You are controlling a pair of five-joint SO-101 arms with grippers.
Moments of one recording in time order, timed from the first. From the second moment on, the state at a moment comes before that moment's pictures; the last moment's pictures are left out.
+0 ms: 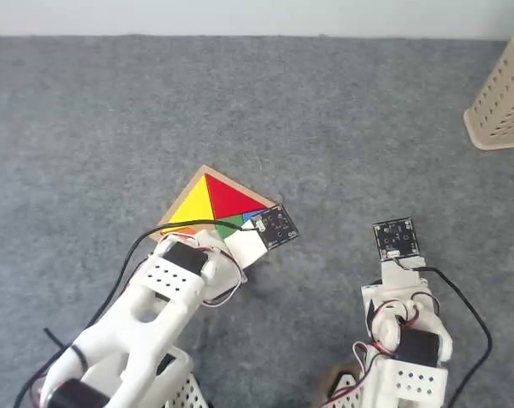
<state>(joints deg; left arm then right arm) 19.9 -32.5 67.2 55.0 -29.6 6.5 -103.1 96.1 74.2 19.2</state>
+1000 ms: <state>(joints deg) 11.3 -32.5 69.4 45.5 -27.6 6.5 -103.1 96.1 74.2 19.2</state>
